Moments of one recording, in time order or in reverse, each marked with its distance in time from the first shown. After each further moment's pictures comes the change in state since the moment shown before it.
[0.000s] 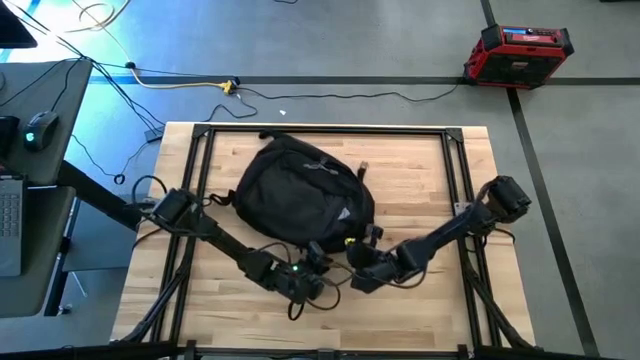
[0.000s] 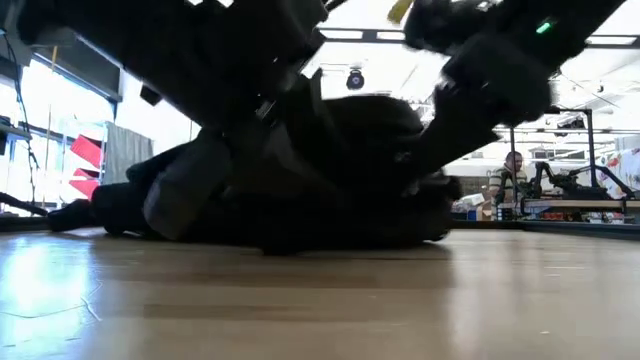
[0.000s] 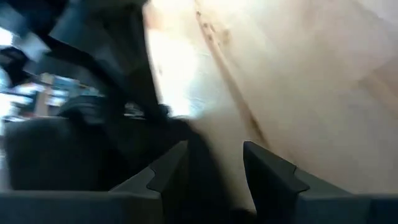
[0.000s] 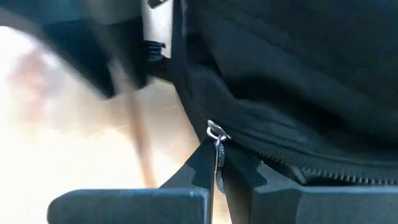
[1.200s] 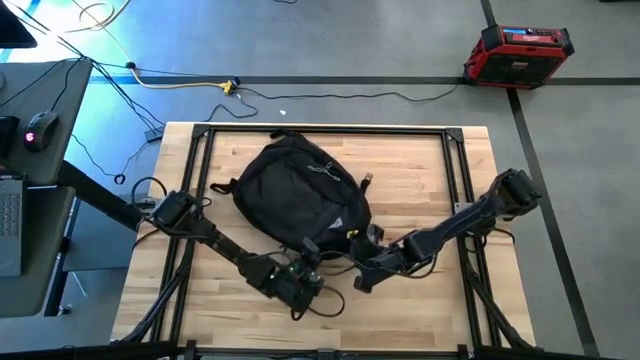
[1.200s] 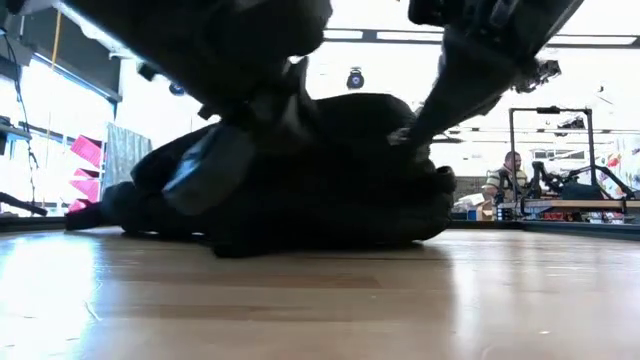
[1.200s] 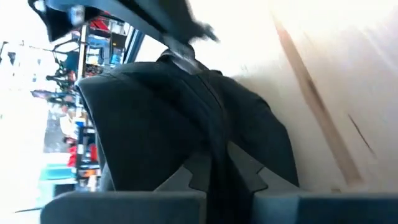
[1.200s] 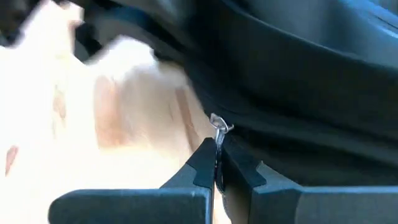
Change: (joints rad) left arm -0.029 0.009 0.100 -0.334 -0.235 -0.174; right arm -0.009 -0.122 0.005 -0.076 -0.209 0.102
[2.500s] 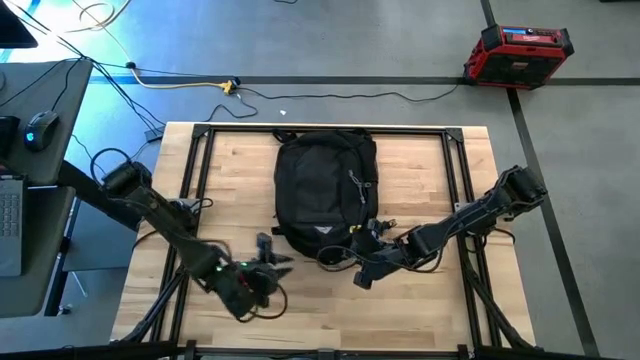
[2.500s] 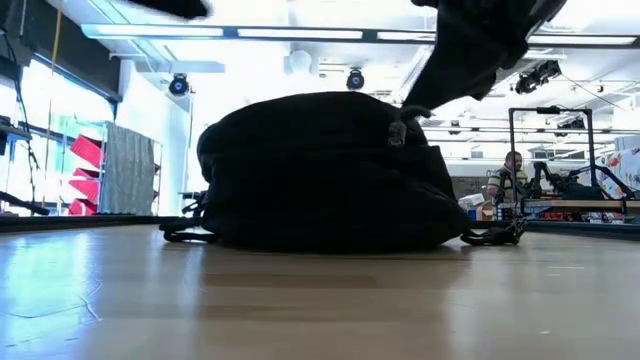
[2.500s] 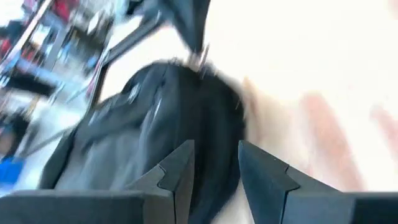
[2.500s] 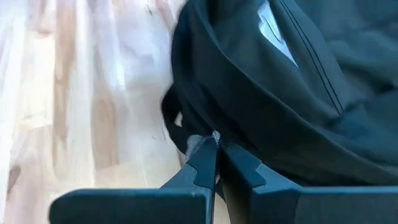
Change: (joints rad) left arm -0.174 -0.469 -0.149 -0.186 0.116 -0.426; right arm -0.027 -0.041 -0.013 0.100 0.061 -0.083
